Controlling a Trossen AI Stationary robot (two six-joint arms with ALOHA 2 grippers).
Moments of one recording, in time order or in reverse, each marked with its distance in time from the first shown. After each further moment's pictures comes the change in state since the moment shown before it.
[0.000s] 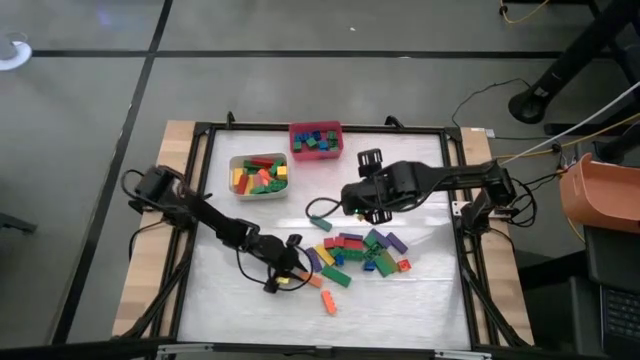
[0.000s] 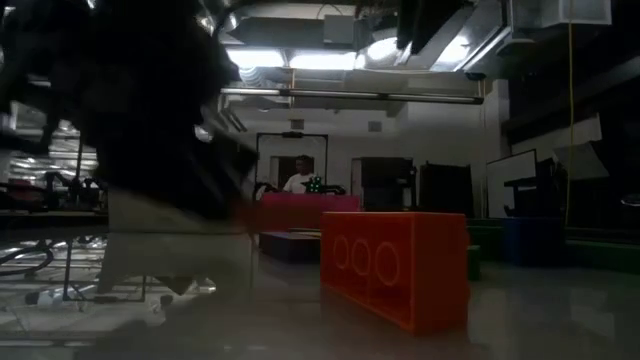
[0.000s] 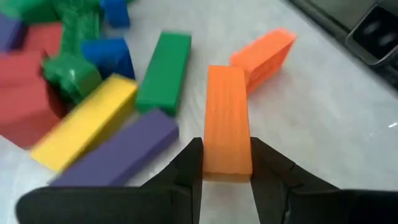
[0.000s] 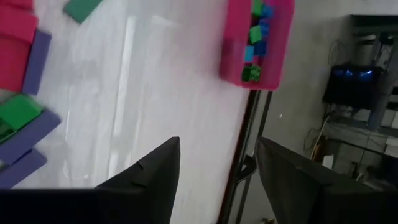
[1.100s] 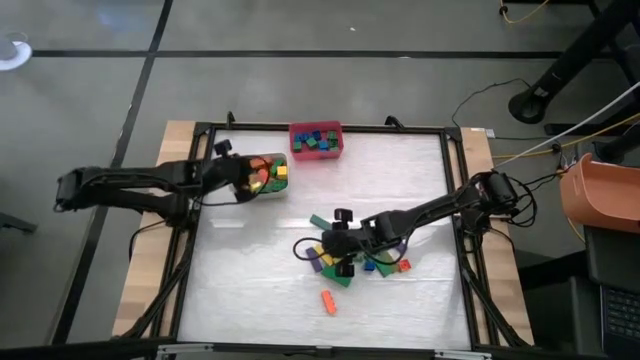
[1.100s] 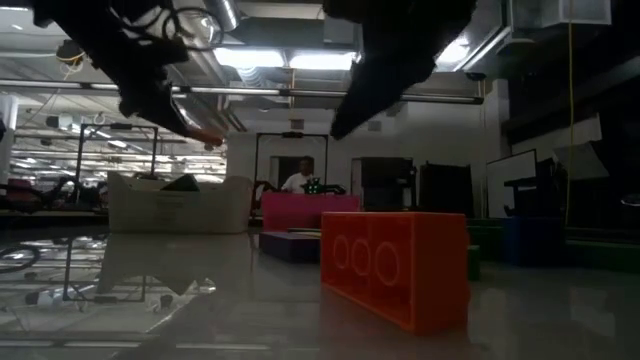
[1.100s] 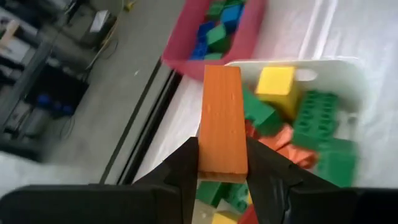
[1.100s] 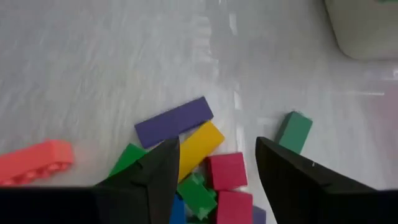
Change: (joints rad) left arm 0.547 -0.938 -0.010 -1.142 -0.650 0.239; right arm 0.141 0.012 -0.624 1.084 -0.331 0.329
